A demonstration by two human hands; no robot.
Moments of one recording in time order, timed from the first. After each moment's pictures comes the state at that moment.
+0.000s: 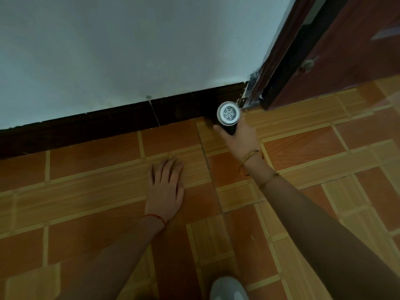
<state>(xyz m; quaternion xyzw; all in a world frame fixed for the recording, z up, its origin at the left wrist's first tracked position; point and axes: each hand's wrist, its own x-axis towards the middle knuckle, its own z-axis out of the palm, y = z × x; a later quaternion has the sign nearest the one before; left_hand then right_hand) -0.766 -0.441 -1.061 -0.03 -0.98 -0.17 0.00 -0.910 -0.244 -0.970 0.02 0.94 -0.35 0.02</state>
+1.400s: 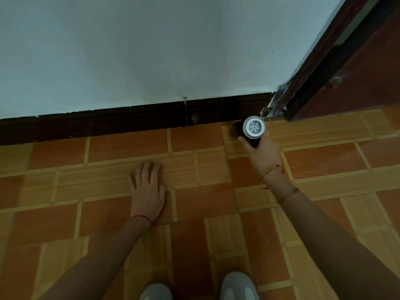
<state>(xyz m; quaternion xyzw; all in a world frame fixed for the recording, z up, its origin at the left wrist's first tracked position) -0.723 -0.522 -1.063 0.13 -0.98 -0.14 0.01 -0.883 -0.252 -0.964 0.04 0.94 -0.32 0.03</state>
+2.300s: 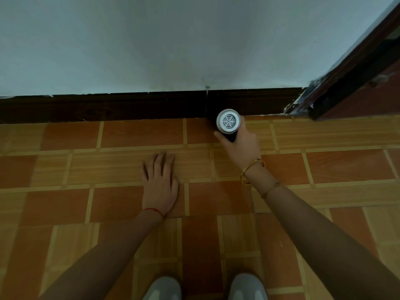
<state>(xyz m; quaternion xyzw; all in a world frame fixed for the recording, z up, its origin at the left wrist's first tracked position) -0.719 -0.524 -1.066 0.14 -0.98 -0.17 0.03 -0.875 -0.343 -0.973 -0.09 0.92 -0.37 0.06</state>
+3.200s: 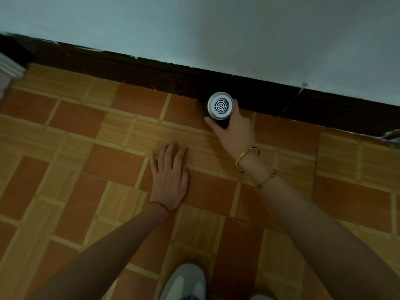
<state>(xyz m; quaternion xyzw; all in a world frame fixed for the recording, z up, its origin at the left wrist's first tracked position) -0.657 -0.593 -1.055 0.26 -0.95 -0.15 0.04 -0.851 -0.507 -0.991 -0.26 0.87 -0.40 0.11</state>
